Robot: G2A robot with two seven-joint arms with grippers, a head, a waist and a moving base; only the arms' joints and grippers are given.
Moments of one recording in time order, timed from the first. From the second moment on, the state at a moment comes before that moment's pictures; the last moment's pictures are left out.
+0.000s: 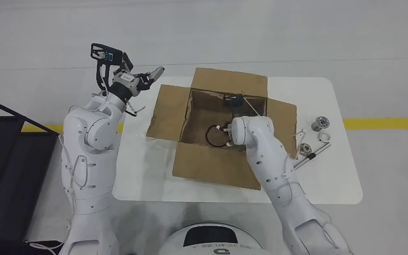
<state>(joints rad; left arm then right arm) 1.23 -1.43 -1.62 -1.77 1.17 -0.40 -0.51 -1.12 -1.53 1.13 -1.50 -1.46 0.37 1.31</state>
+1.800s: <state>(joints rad) 1.23 -1.43 -1.62 -1.77 1.17 -0.40 -0.51 -0.96 -1.62 1.09 -1.05 -1.44 0.39 1.43</state>
